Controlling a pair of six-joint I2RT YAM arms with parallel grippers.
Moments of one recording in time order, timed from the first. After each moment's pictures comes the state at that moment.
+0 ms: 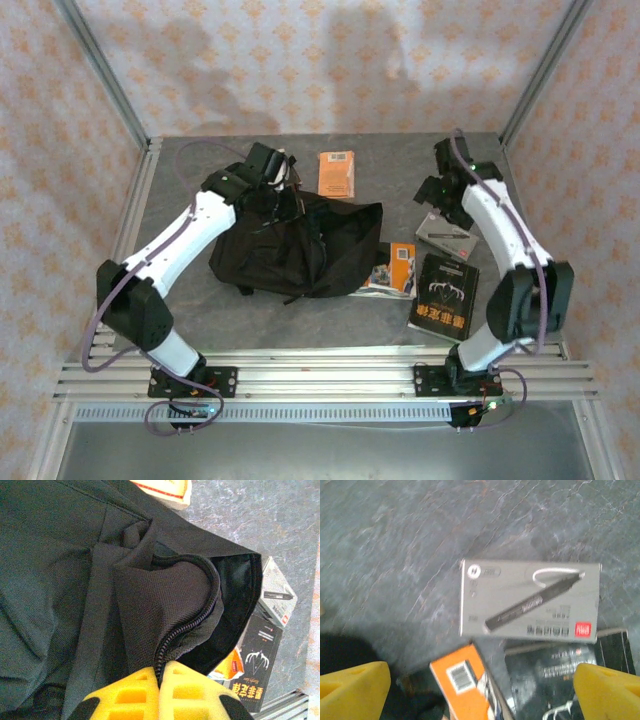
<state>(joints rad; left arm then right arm) -0.45 1.61 1.49 -0.86 0.23 -0.74 0.11 1.61 1.47 -1.04 0.17 0.68</state>
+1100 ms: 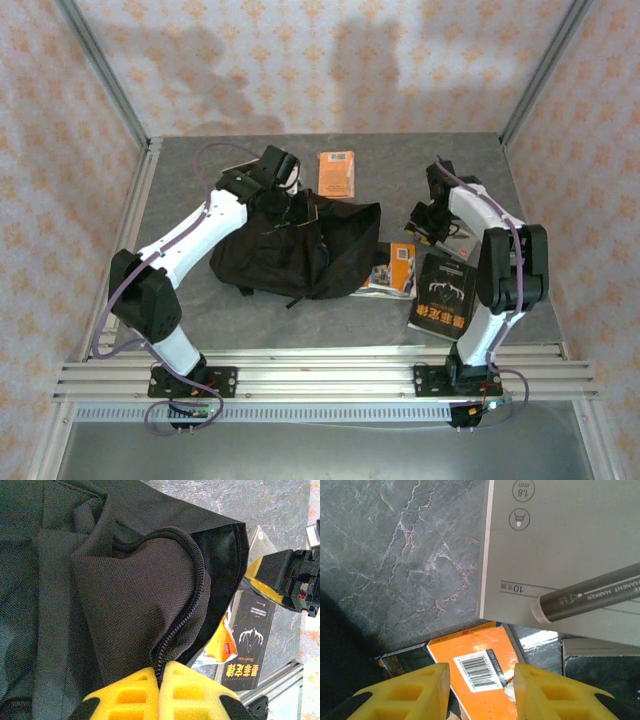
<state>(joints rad) -0.48 1.66 1.50 -0.81 0.32 -0.69 0.09 1.80 1.31 -0.90 -0.18 0.63</state>
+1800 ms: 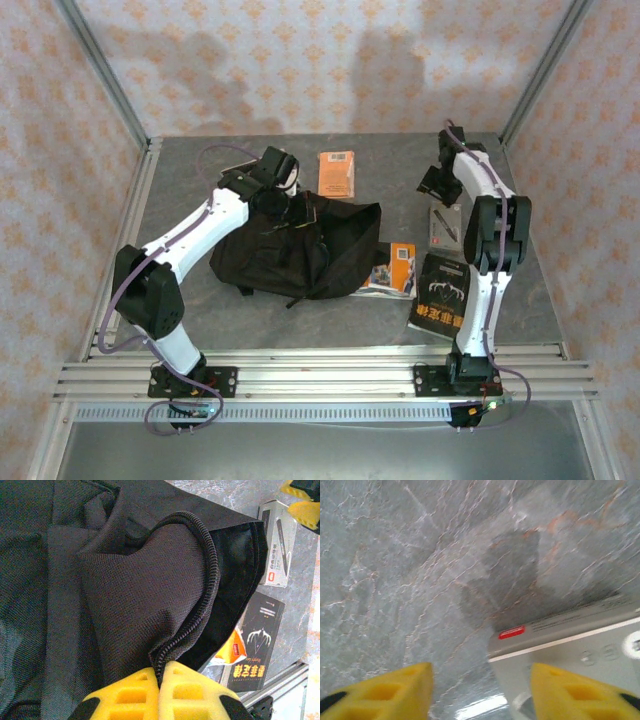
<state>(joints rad) -0.46 1.69 1.48 -0.81 0.34 -0.67 -0.02 2.16 1.83 -0.96 -0.04 0.53</state>
